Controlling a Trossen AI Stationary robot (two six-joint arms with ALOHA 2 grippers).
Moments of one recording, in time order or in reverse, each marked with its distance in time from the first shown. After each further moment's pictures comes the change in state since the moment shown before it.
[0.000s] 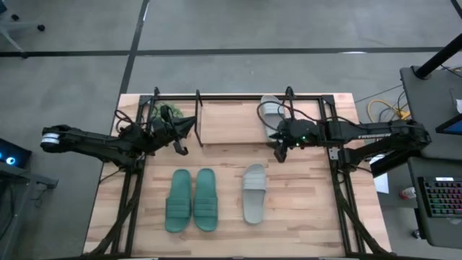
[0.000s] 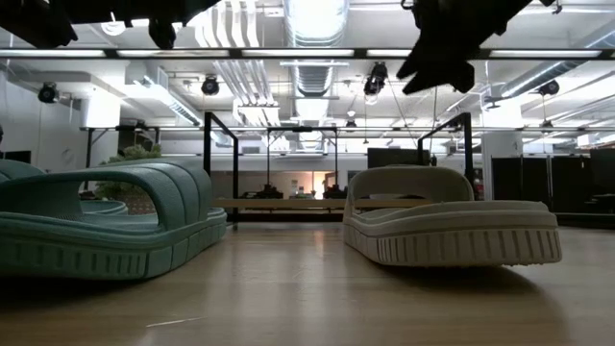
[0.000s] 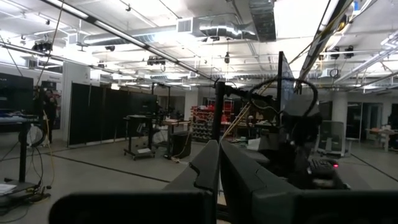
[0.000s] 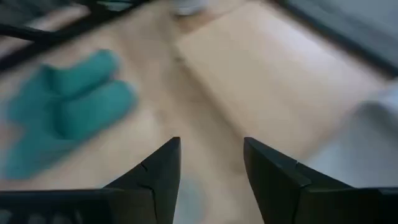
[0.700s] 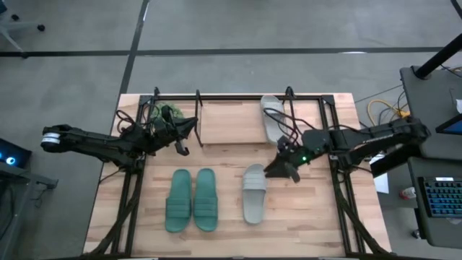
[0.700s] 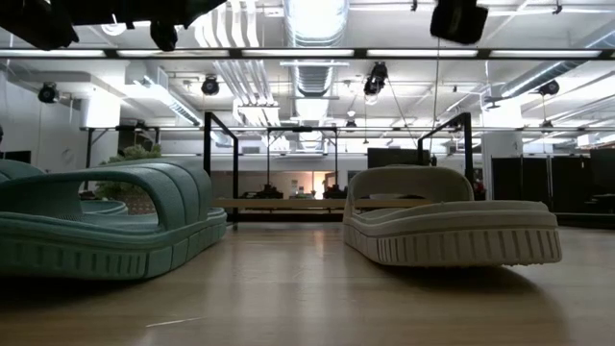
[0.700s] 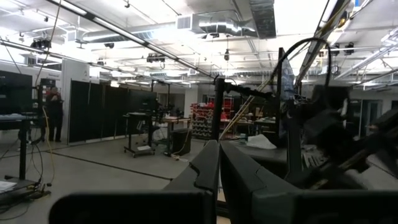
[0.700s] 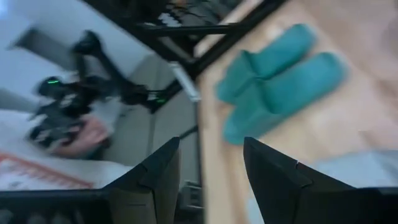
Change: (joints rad) left arm 0.000 0.014 0.000 0.000 0.000 -0.004; right arm 0.209 -0.016 0.000 0.319 -0.386 0.361
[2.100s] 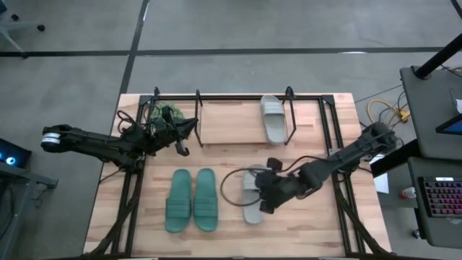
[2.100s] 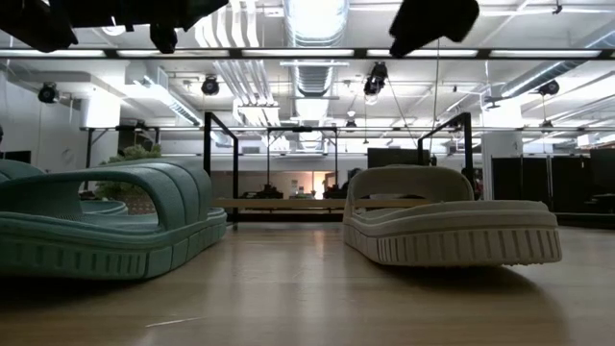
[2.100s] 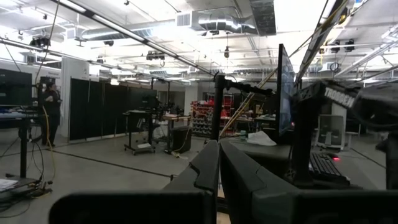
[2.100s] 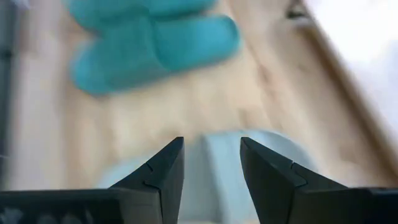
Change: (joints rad) left arm 0.000 0.000 -0.010 -0.001 0.000 -0.001; right arm 0.301 0.529 0.446 -0.604 0.667 -0.264
